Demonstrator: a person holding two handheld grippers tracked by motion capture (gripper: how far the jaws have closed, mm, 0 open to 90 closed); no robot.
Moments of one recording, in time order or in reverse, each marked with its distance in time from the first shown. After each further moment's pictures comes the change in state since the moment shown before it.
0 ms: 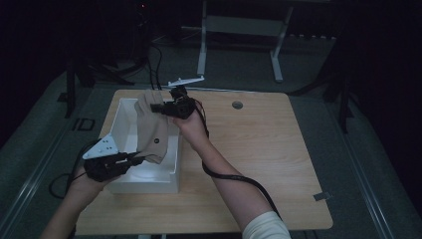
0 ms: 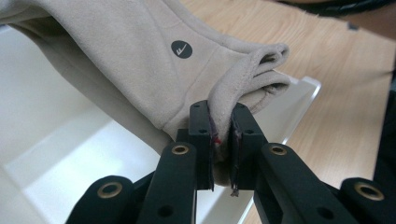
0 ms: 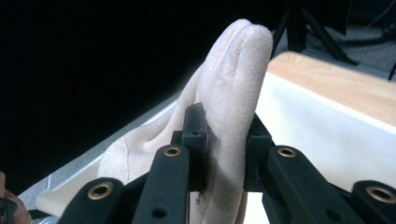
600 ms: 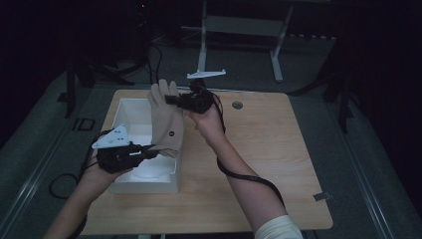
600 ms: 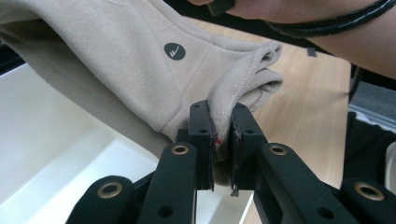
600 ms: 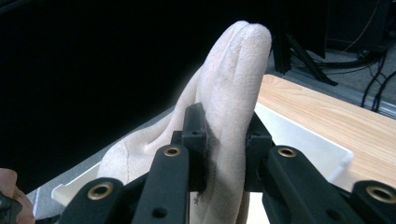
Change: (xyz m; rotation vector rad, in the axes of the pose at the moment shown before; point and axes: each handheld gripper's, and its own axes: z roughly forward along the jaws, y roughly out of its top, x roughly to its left) left arm -0.005 0.041 0.002 -0.072 -0.115 0.043; right arm -0.003 0.013 -0.054 -0.084 -0.020 -0.027
